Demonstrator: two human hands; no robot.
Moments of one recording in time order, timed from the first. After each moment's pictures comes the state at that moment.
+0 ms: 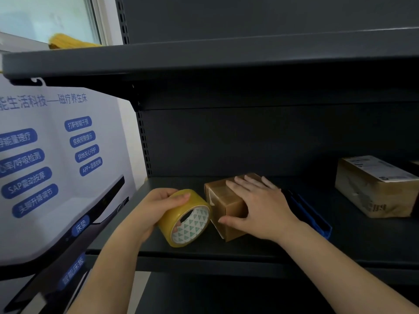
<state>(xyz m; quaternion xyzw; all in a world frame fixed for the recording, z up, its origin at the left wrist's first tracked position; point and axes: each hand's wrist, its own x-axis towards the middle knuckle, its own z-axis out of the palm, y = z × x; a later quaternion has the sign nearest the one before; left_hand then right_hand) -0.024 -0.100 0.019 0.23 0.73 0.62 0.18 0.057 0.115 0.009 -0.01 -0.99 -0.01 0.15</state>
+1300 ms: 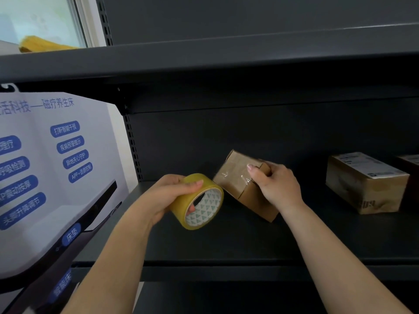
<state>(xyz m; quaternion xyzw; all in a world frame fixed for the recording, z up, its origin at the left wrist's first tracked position) -0.028 -0.060 0.051 0.25 0.73 0.59 0.22 0.047 0.160 0.024 -0.16 -0.87 0.36 0.29</state>
